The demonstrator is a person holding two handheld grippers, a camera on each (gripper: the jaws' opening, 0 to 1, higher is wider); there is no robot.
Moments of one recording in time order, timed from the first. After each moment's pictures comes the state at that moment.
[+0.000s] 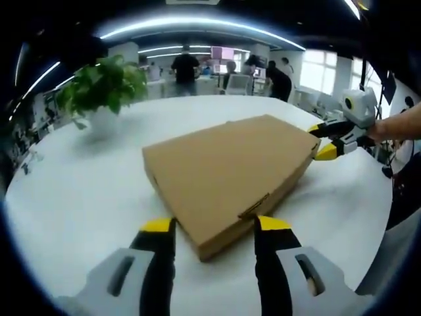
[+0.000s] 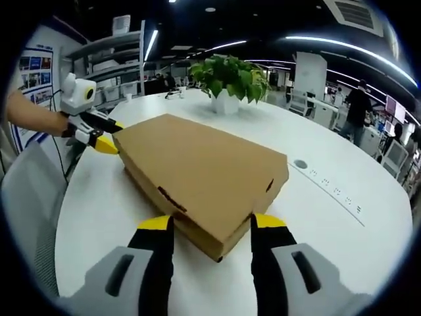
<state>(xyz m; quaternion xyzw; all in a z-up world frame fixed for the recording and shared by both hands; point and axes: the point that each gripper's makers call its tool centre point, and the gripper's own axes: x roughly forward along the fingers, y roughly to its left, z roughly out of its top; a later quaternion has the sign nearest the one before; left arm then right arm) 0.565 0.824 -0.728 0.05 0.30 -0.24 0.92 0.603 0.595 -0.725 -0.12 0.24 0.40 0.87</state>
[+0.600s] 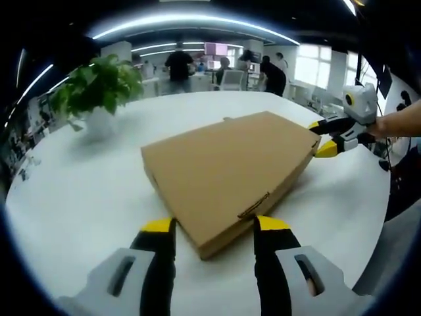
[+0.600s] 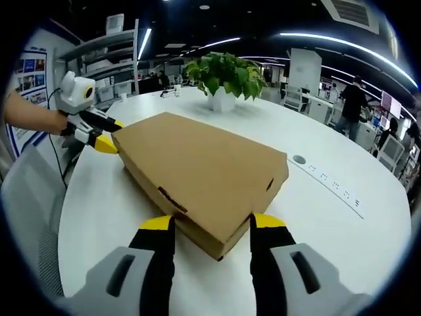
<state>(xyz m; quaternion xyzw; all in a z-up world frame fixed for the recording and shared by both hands) 0.566 0.832 -0.729 0.06 0.31 -0.26 0.91 0.592 0.601 -0.726 -0.12 0.25 0.38 0.88</state>
